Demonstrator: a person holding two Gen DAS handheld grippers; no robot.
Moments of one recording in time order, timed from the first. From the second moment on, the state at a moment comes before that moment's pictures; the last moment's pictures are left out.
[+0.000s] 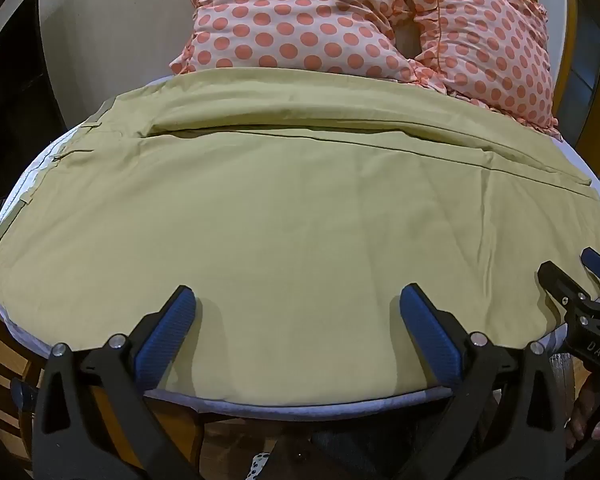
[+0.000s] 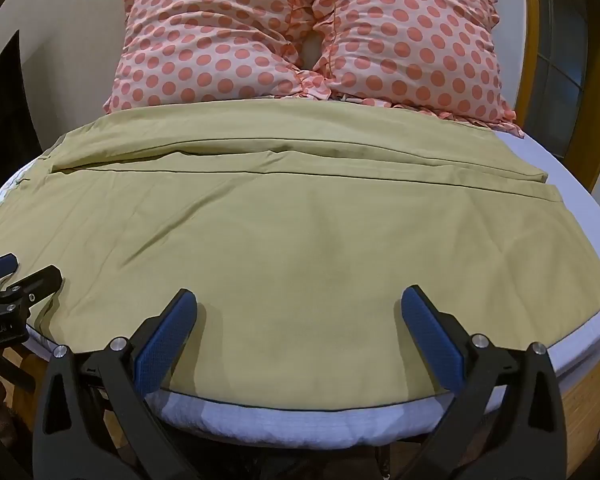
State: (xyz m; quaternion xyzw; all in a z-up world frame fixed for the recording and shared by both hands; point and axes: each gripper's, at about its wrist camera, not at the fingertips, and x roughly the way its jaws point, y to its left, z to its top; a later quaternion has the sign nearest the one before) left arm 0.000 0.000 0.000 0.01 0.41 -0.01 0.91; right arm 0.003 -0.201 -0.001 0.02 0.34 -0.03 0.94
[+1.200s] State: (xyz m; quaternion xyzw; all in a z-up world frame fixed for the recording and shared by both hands) left arm 0.000 0.000 0.000 0.01 0.40 0.00 0.91; right arm 0.002 -0.200 -0.001 0.02 0.33 -0.03 0.94
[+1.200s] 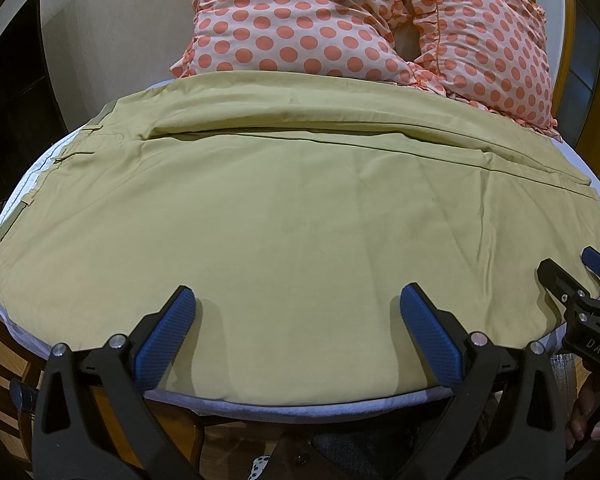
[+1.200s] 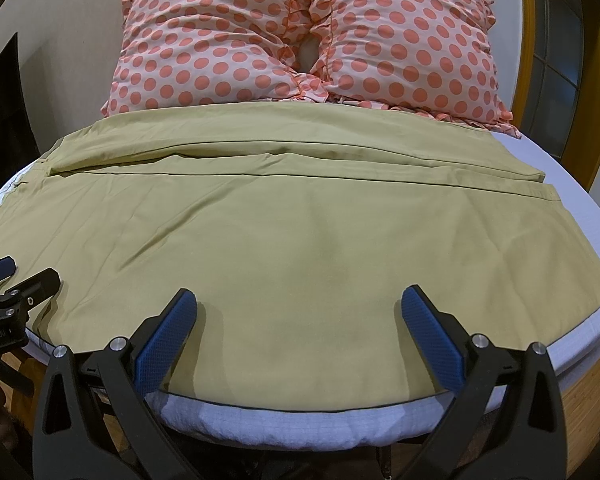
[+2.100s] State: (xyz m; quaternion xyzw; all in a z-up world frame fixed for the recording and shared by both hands) left arm 0.001 0.000 0.001 0.01 0.40 0.00 0.92; right arm -0.003 -0.198 -0.004 0.02 0.32 -0.03 0.95
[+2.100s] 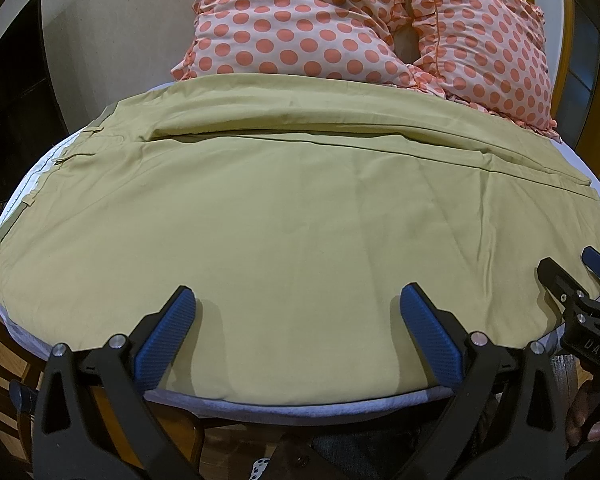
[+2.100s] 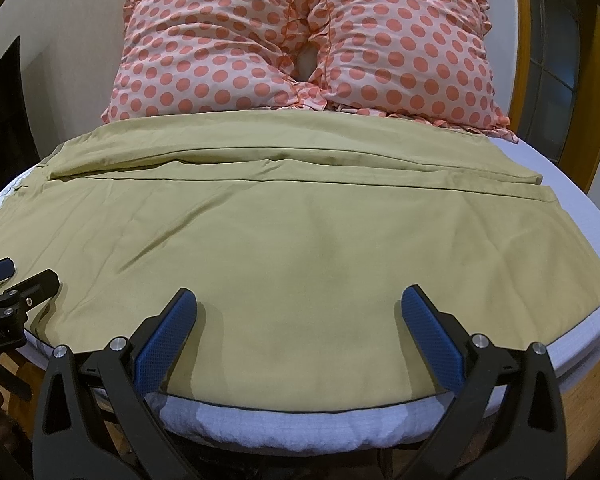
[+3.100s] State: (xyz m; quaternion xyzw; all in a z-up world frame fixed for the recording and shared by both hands) left arm 0.000 0.000 0.001 0.01 0.40 0.00 0.92; right arm -0.002 -0.198 -0.006 0.02 0.31 -0.03 0.95
